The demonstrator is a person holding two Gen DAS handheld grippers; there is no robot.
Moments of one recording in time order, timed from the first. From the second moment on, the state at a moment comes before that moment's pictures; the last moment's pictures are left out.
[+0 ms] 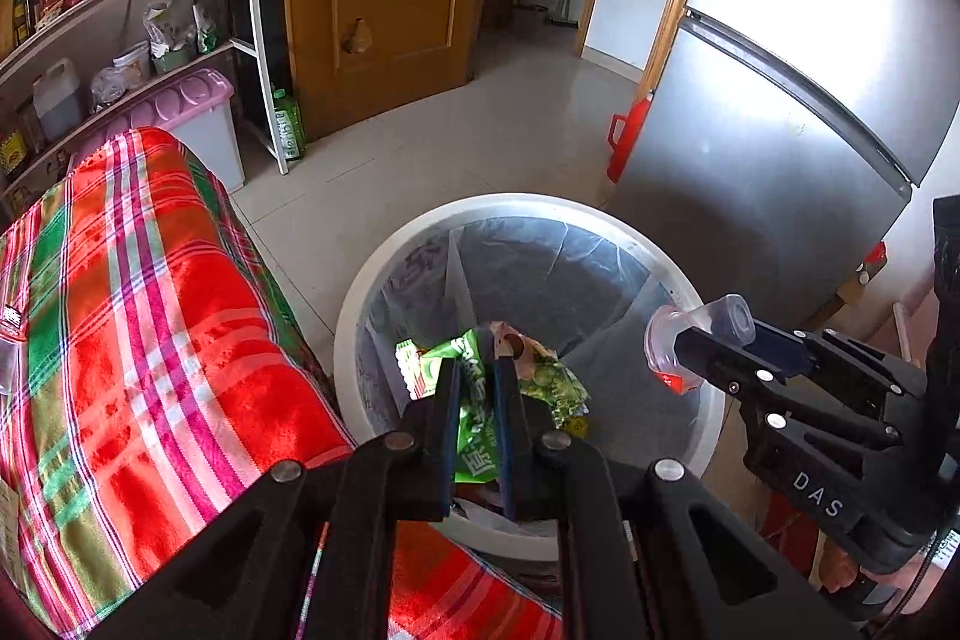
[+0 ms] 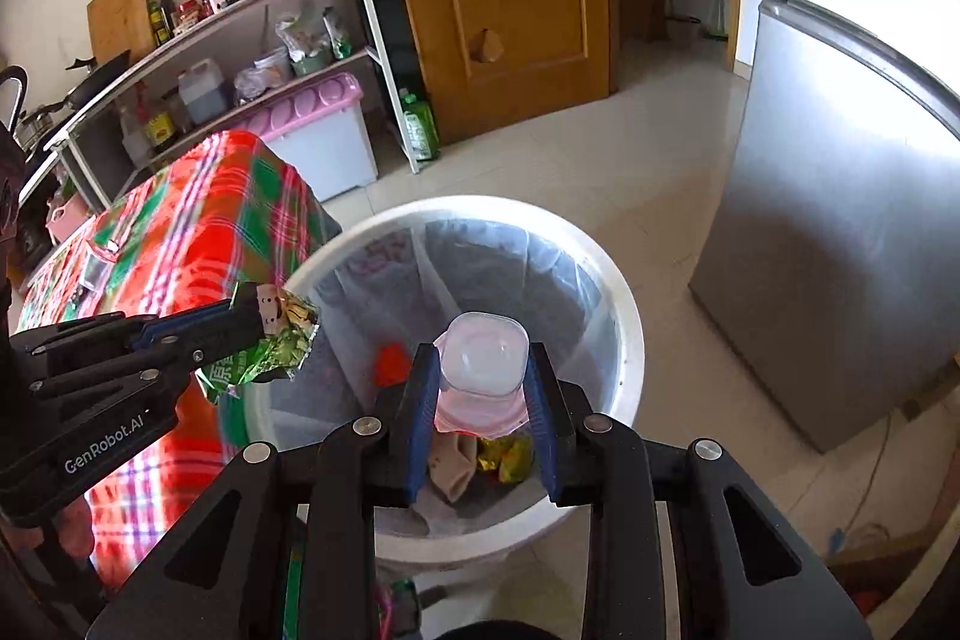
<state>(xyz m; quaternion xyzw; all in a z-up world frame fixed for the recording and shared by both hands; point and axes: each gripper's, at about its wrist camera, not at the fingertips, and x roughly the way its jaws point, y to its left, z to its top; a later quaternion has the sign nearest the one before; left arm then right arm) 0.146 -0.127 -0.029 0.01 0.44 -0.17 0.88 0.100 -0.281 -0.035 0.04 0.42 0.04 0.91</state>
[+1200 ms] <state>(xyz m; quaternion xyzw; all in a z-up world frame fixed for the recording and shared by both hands) 0.115 -0.050 -0.001 -0.04 0.40 -0.12 0.91 0.091 -0.257 -0.026 0.05 0.40 0.05 0.91</state>
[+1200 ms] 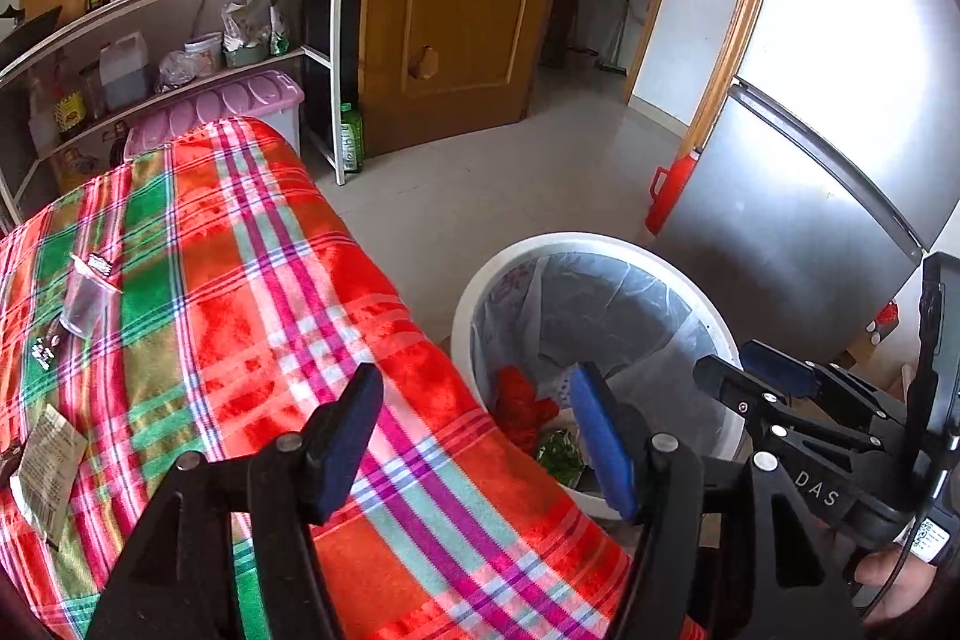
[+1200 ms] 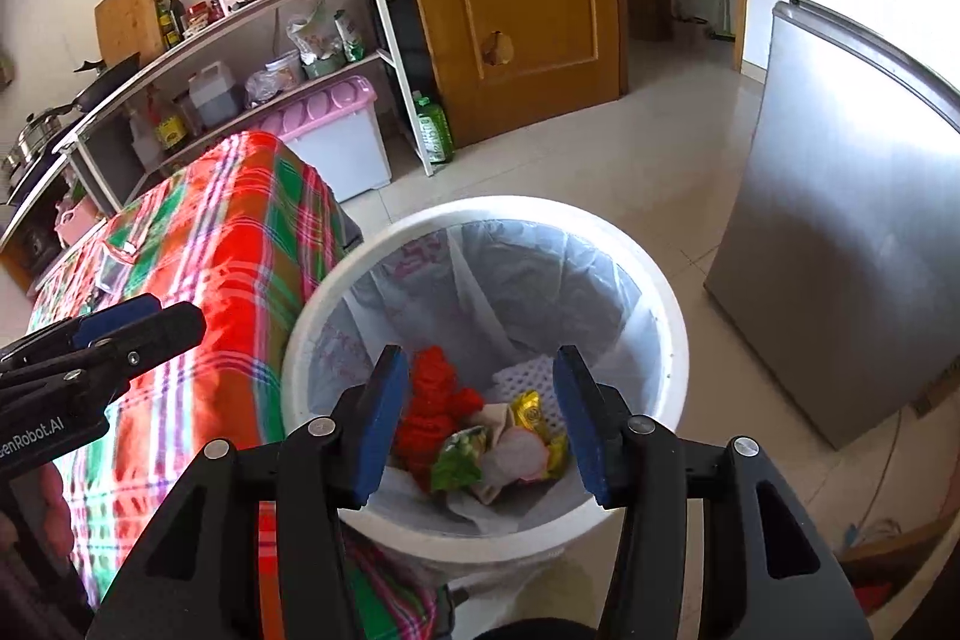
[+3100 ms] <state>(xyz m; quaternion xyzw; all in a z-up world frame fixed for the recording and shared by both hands) 0.047 0.230 -0.039 -0.04 0.43 0.07 0.90 0.078 0.037 -0.017 -0.07 0.39 0.25 0.88</state>
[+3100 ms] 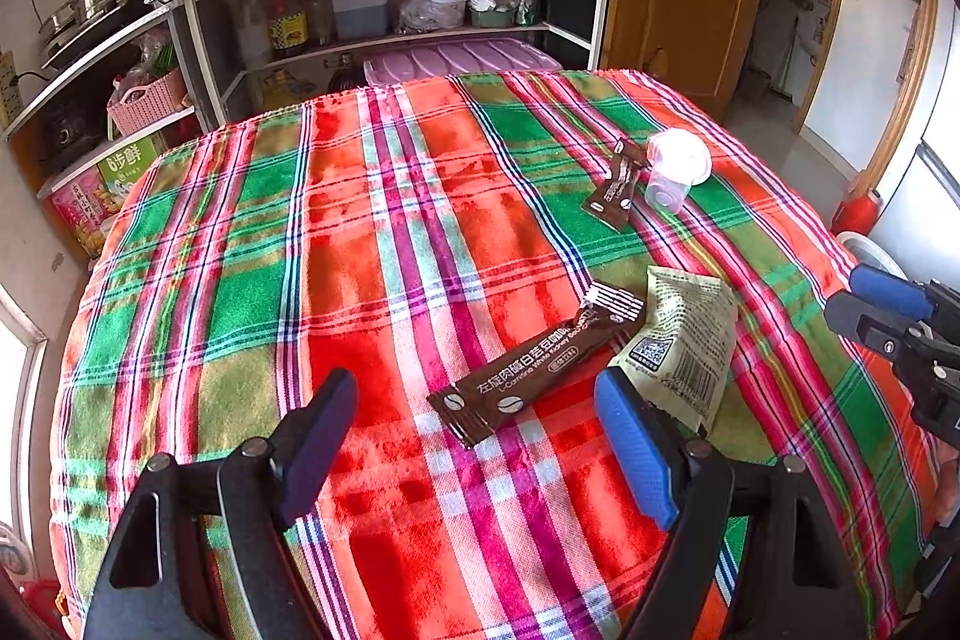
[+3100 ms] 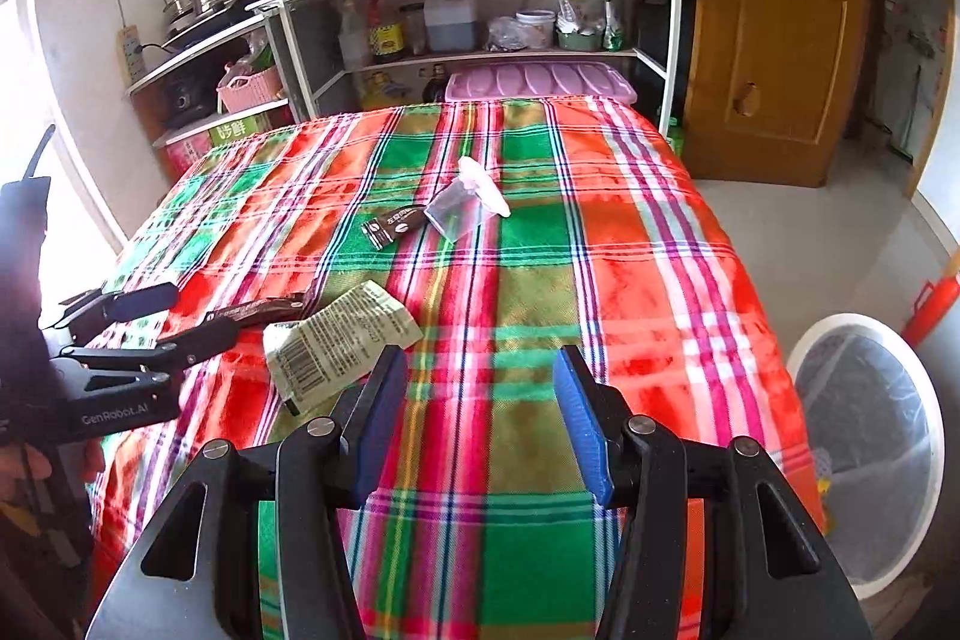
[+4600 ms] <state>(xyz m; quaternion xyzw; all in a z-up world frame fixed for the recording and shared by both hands) 0.080 0.238 -0.047 -0.04 0.43 0.04 0.90 0.197 0.101 -0.040 -0.01 0.44 0.22 0.87</state>
